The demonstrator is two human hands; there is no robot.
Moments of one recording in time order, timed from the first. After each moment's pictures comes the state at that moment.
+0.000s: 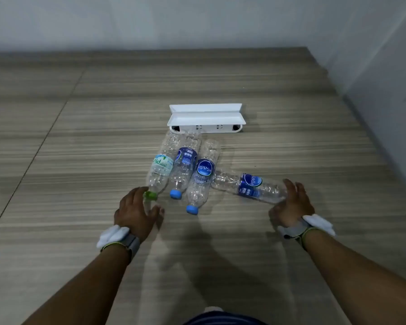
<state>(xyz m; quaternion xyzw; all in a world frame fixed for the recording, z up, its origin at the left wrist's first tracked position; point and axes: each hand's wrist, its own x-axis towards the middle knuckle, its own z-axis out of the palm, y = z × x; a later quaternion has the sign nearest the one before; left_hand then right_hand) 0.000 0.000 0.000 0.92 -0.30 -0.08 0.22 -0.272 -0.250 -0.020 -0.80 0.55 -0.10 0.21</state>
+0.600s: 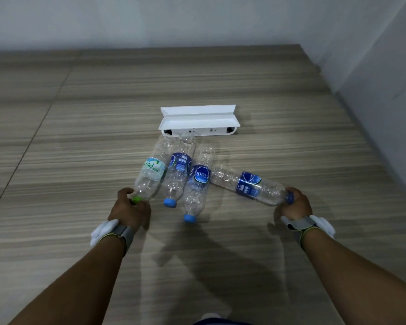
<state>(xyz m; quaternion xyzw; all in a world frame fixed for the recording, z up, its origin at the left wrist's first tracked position) 0.034 -0.035 -0.011 0.92 -0.12 -0.19 0.32 -0.268 -0.283 -0.020 -0.68 0.64 -0.10 0.36</state>
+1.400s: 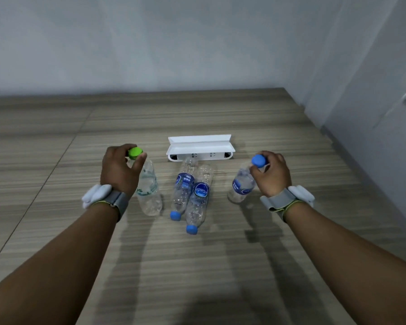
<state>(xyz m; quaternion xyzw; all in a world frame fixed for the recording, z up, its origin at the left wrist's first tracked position) 0.052 -0.053 0.135 0.84 -0.32 0.05 0.44 -0.205 -0.254 0.113 -0.76 0.46 -0.33 0.32</state>
